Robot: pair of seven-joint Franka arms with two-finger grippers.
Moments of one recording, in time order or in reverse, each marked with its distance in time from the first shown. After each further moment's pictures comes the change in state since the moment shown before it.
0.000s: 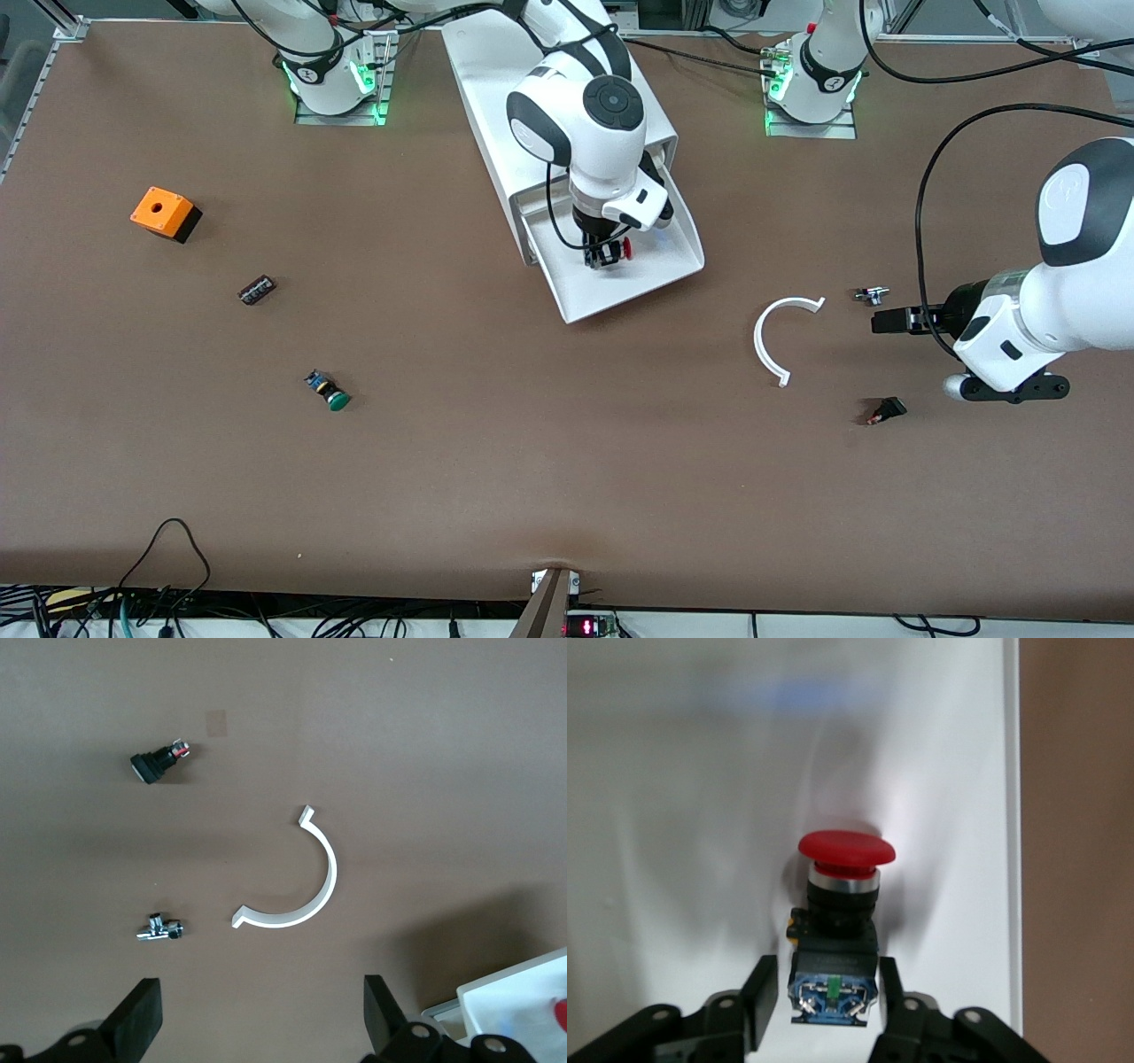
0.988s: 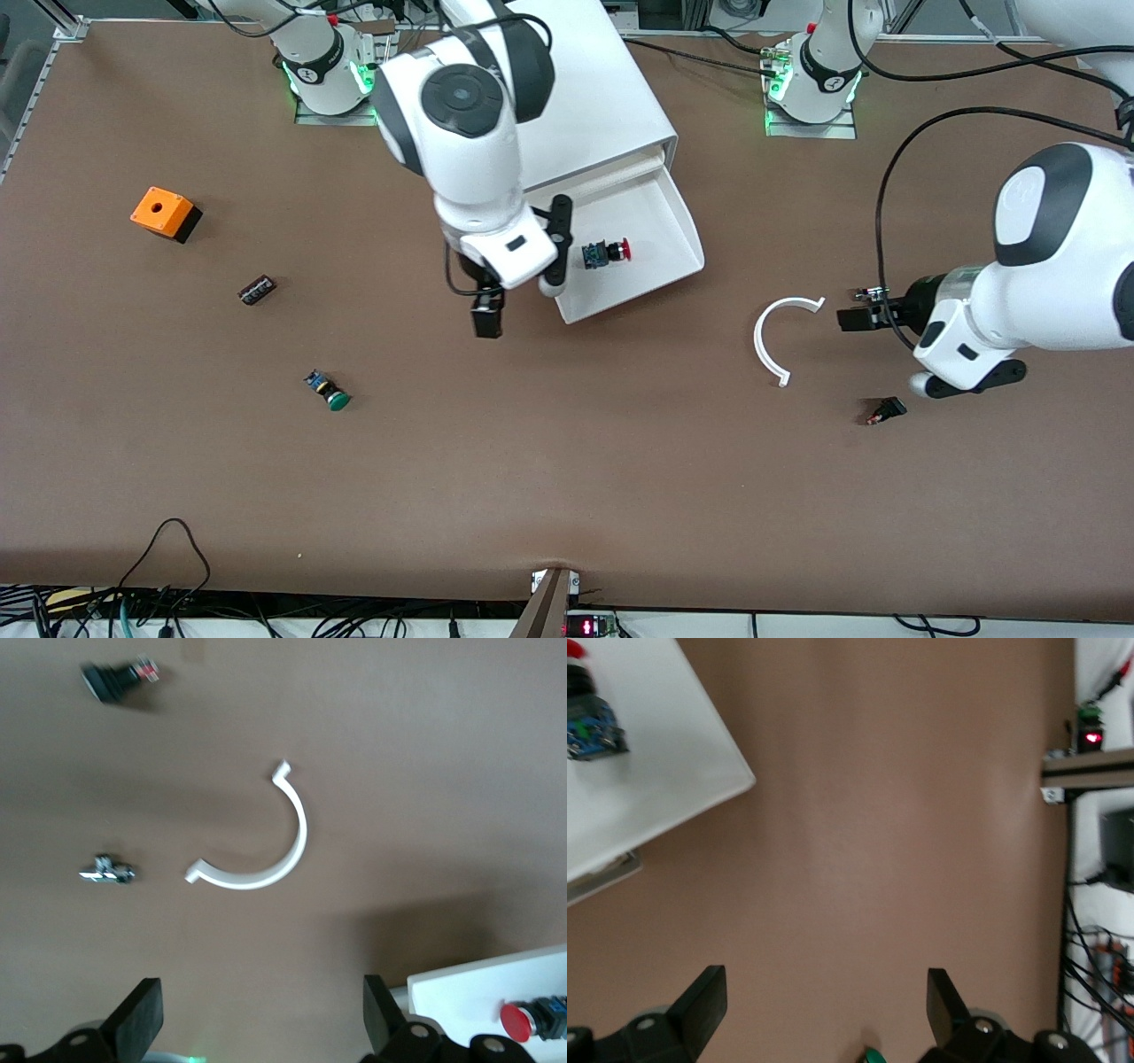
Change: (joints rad) left arm -0.034 0.003 -0.026 -0.058 -0.055 -0.032 -0.186; right arm -0.001 -0.088 -0.404 0.177 0.165 -0.169 0.022
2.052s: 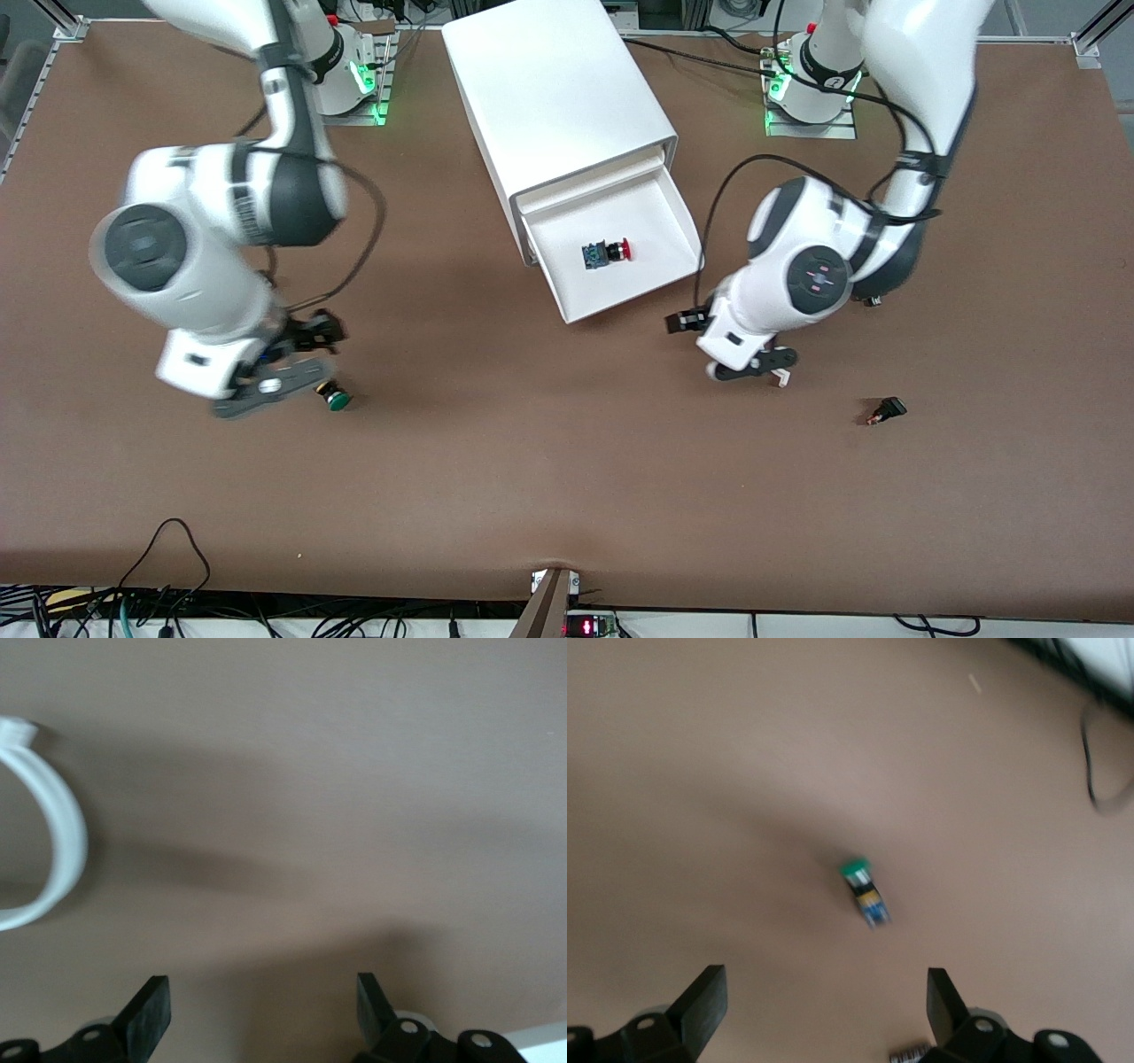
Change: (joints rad) left arm -0.289 0.058 -0.041 -0.311 -0.011 0.592 -0.297; right arm -0.298 -0.042 -0.145 -0.169 0.095 -0.092 0.618
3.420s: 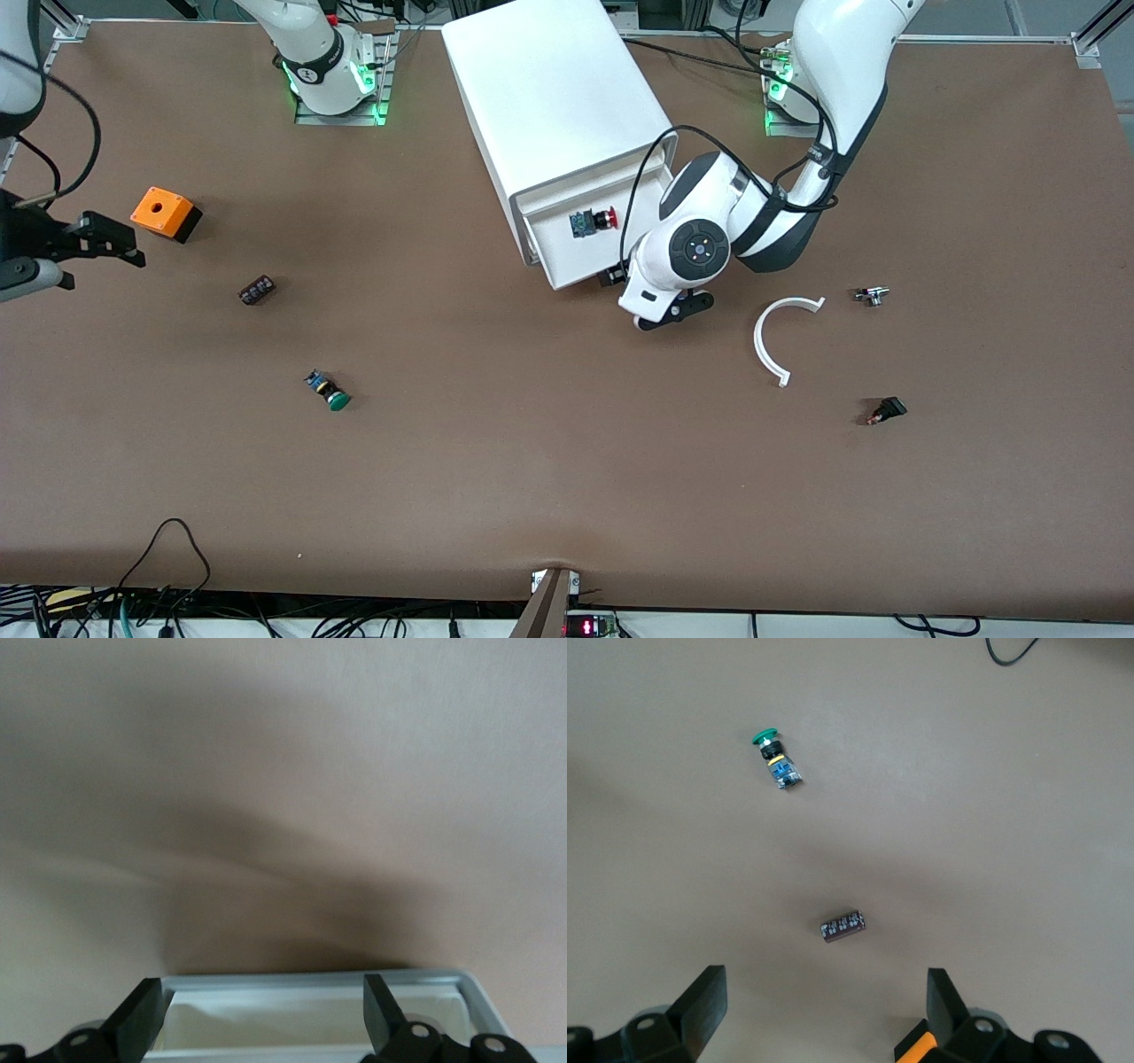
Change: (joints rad) left arm -0.086 0.028 -0.087 -0.044 -0.060 -0.103 -0.252; right arm -0.653 -0.454 0.511 -0.351 -0.188 -0.006 -0.174
